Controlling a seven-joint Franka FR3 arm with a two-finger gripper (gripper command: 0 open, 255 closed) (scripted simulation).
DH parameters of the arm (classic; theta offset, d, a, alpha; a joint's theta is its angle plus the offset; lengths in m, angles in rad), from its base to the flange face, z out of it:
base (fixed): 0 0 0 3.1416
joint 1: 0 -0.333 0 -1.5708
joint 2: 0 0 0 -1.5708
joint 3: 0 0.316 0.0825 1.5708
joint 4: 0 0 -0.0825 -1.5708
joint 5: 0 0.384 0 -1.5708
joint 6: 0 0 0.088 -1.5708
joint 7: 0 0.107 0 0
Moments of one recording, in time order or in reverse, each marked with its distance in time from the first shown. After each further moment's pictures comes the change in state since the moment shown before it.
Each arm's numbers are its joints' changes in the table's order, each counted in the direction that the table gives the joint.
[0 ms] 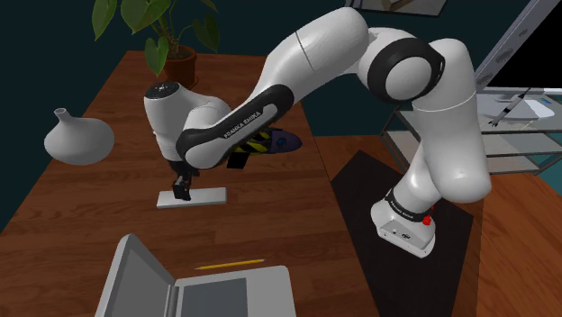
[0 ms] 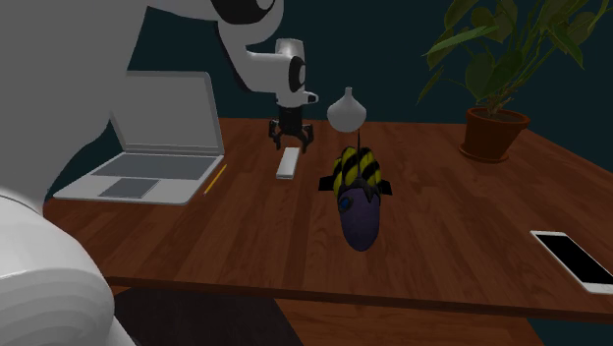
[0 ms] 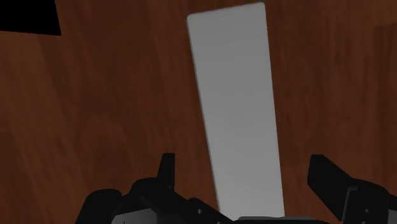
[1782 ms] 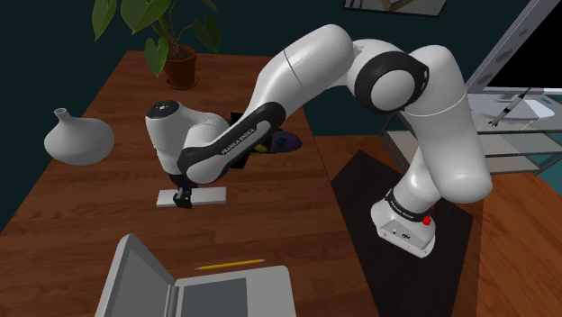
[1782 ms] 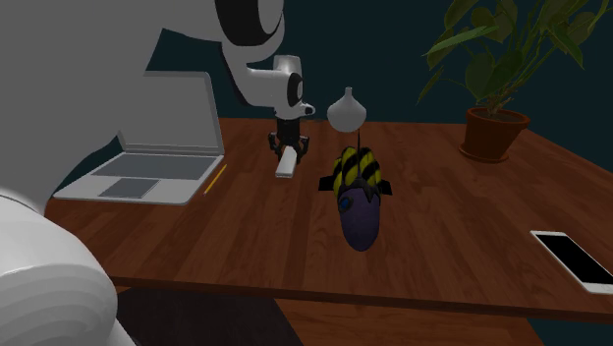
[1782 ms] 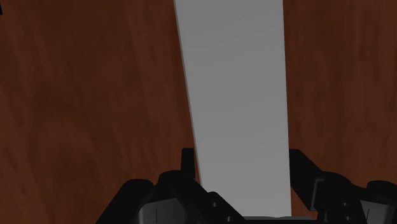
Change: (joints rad) arm -0.023 -0.082 -0.008 0.027 -0.020 -0.055 0.008
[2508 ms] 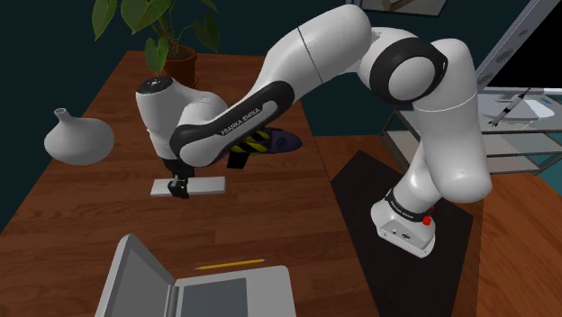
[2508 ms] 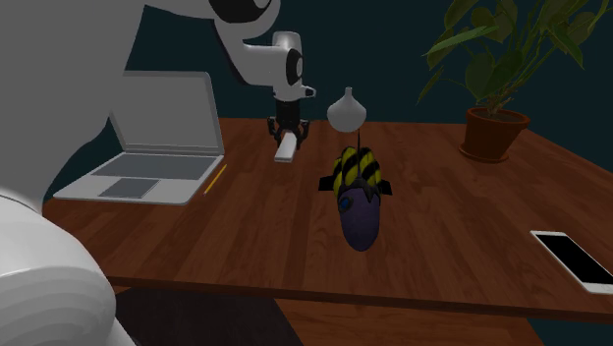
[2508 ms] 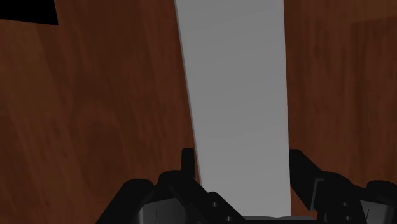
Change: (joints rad) arm 0.012 0.088 0.017 0.007 0.021 0.095 -0.012
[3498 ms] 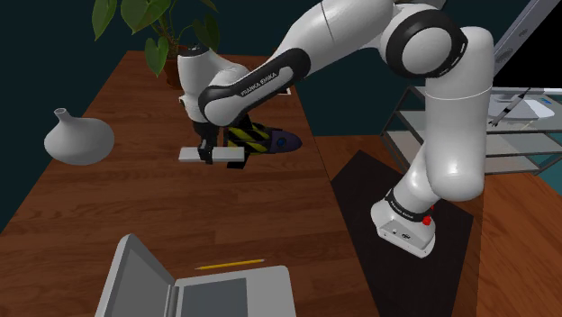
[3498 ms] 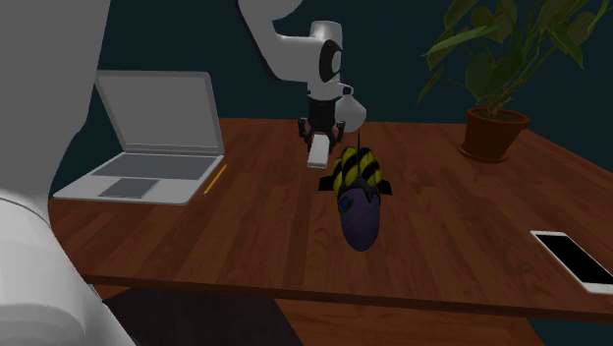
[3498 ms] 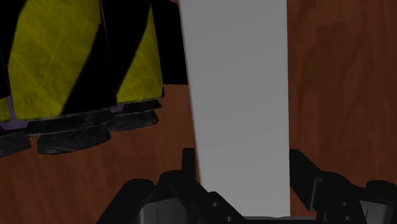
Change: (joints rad) arm 0.181 0.142 -0.019 -0.169 0.045 -0.030 -0.200
